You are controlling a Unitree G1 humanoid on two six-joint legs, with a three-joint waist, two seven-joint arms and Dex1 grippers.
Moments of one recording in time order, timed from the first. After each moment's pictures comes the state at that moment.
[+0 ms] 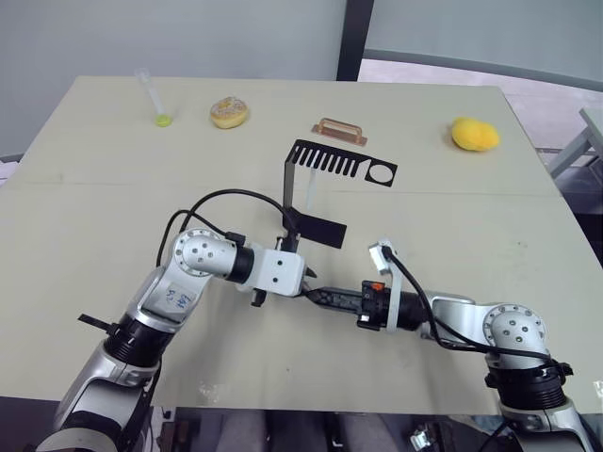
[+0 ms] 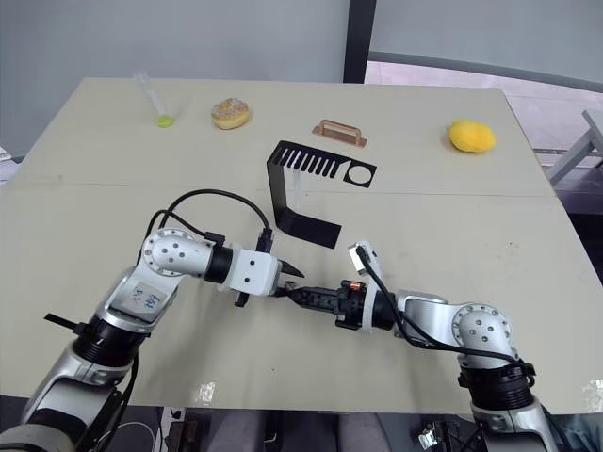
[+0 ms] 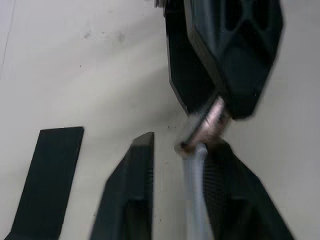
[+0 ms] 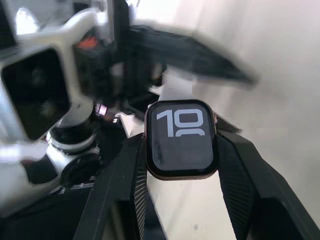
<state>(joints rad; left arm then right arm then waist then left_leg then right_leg) -0.55 0.57 -0.30 -0.20 0.08 0.14 -1.16 -0.30 -0.49 0.06 -0.27 1.64 1.17 0.08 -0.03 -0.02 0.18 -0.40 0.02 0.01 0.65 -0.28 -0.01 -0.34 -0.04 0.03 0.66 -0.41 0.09</state>
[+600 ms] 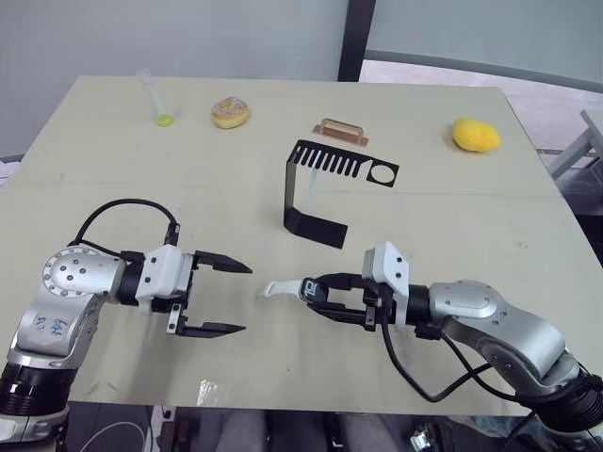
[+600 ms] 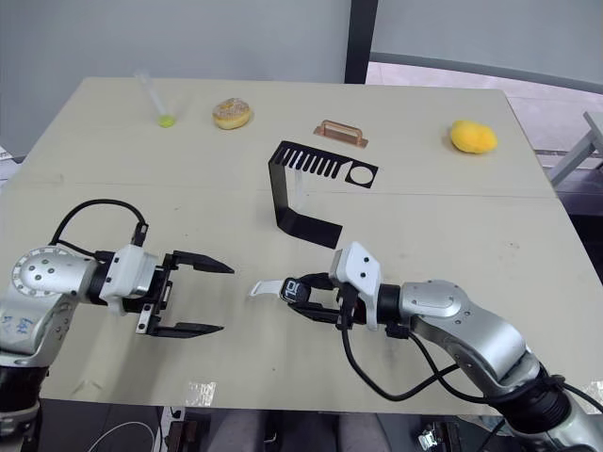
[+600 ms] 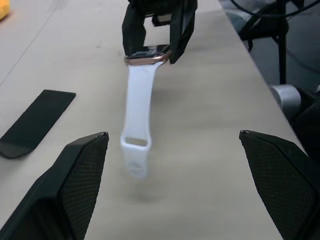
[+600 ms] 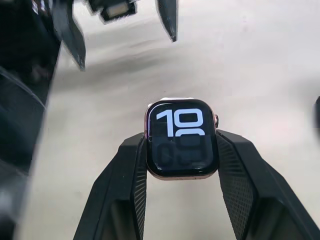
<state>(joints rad) -0.21 0.83 0.12 -0.26 -0.49 0.17 -1.34 -0.30 -0.80 0.35 -0.54 0.47 0.34 0.75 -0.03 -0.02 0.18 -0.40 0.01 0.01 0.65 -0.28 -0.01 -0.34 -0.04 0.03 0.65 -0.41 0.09</state>
